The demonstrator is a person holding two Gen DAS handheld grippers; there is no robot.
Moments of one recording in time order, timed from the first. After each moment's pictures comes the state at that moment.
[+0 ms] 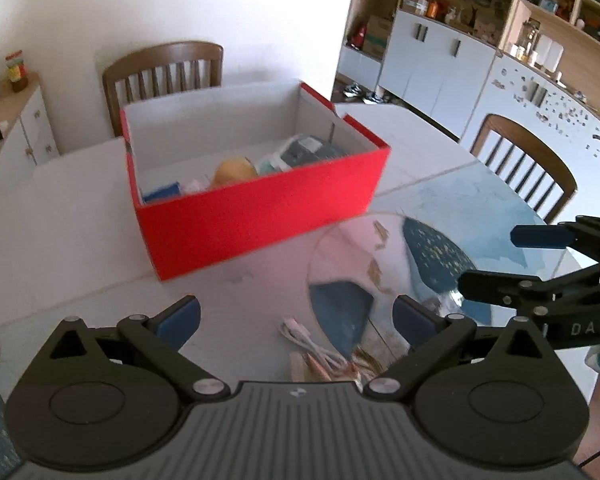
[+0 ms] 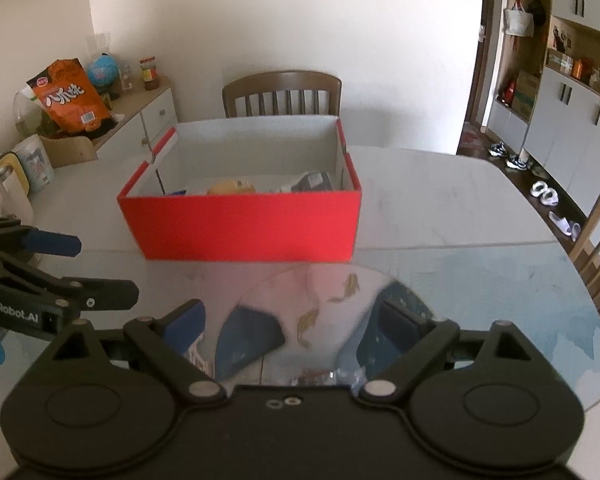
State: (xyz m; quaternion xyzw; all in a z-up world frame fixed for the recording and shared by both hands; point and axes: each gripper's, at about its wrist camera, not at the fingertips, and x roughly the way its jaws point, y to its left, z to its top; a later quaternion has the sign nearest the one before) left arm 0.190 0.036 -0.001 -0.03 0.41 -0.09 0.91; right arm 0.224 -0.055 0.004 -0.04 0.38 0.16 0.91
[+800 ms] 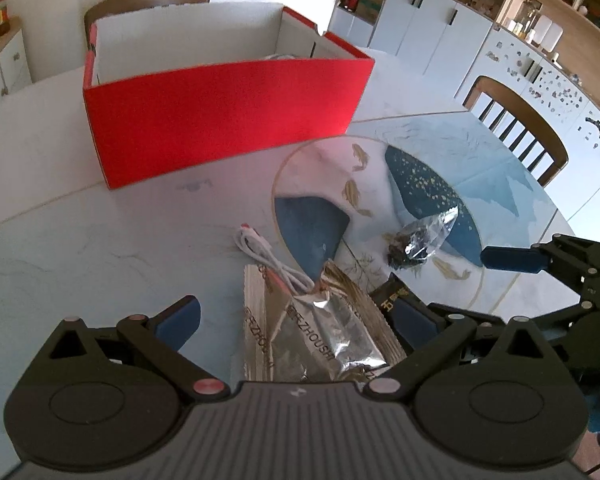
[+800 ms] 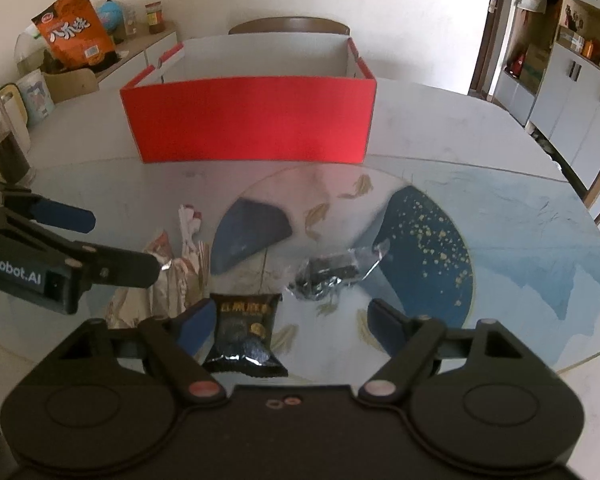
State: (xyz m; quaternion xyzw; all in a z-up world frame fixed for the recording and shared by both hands) left arm 0.174 0.013 -0.062 -0.06 0.47 -0.11 0.88; right arm 0.186 -0.055 -0.063 -0.07 0.43 0.17 0.89
